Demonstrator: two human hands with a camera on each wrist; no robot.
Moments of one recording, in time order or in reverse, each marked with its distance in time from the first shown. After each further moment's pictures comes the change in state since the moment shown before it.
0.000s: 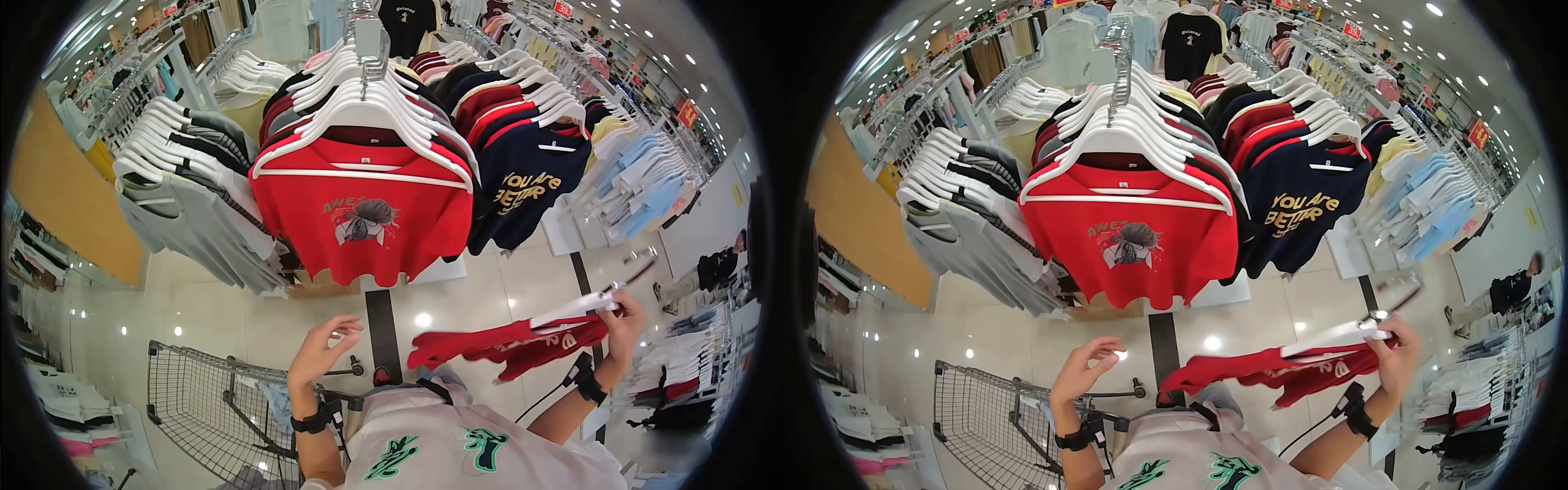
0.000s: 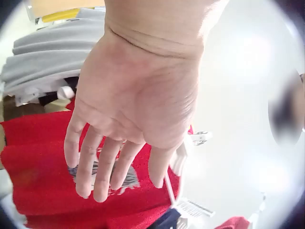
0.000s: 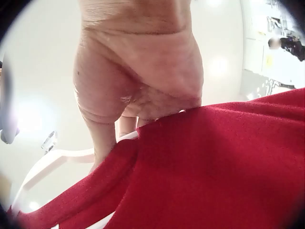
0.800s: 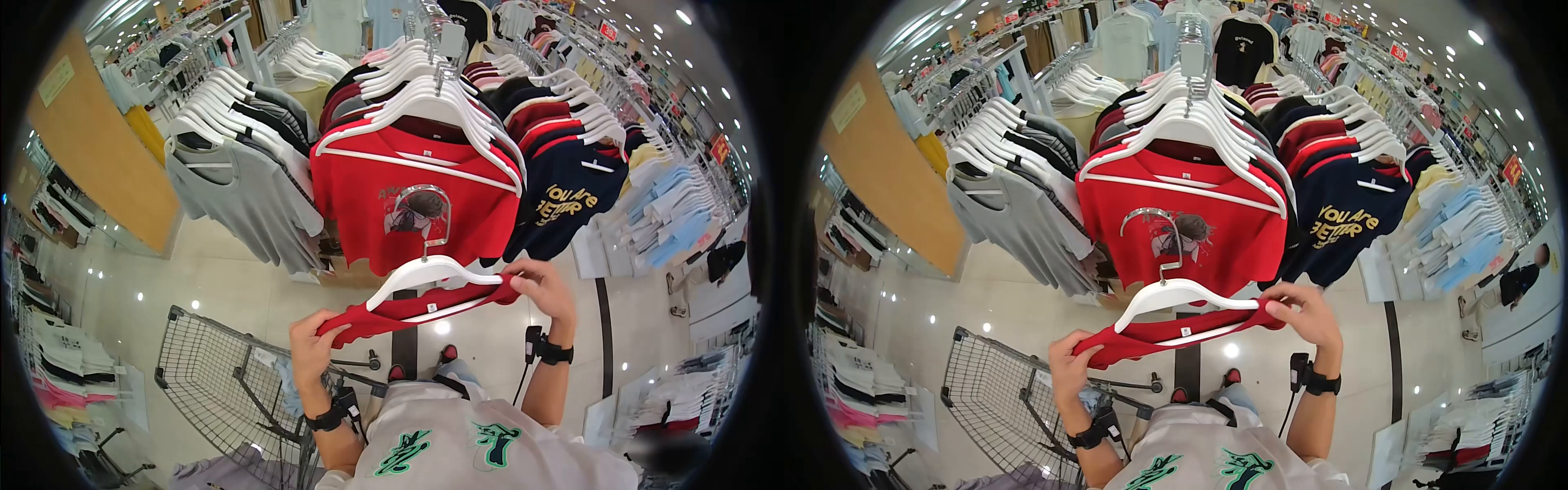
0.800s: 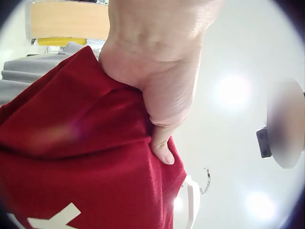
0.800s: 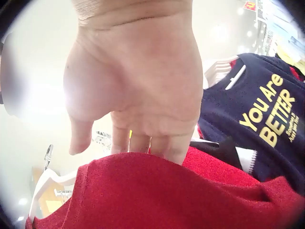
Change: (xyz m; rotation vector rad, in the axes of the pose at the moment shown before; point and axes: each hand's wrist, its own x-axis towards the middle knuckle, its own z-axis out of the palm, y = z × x) left_hand -0.065 0.014 -0.026 0.023 0.612 0.091; right_hand 0.024 -0.055 0.198 0.320 -0.870 -0.096
